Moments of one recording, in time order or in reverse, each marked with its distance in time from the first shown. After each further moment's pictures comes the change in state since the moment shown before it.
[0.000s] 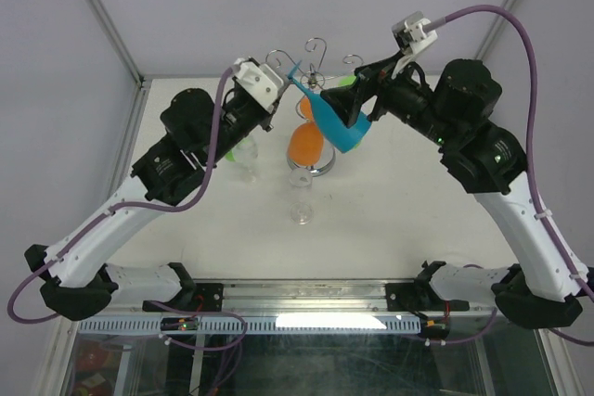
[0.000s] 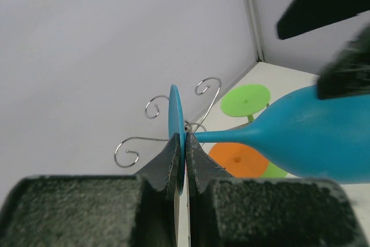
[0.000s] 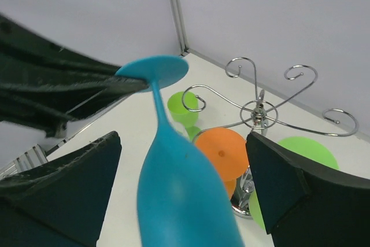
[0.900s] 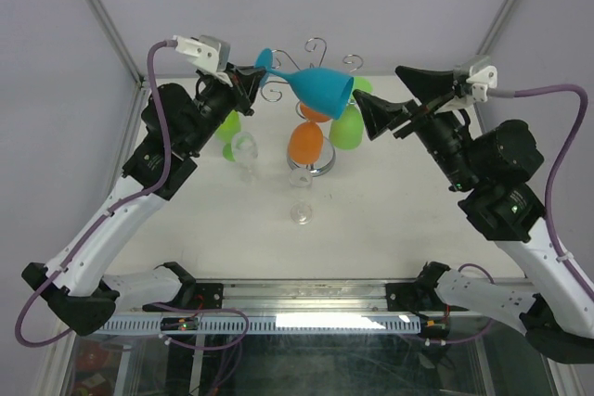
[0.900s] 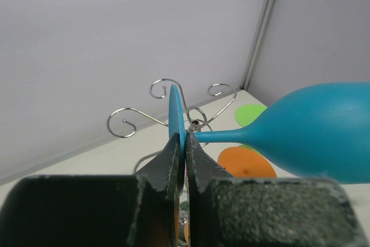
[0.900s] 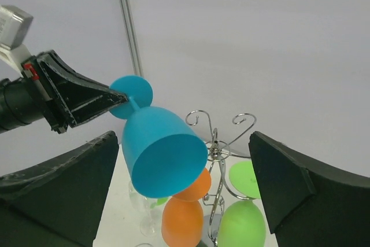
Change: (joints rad) left arm 0.198 -0.047 -0.140 0.134 0.053 -0.455; right arm 0.059 -0.292 -0.383 0.430 0.212 -0.100
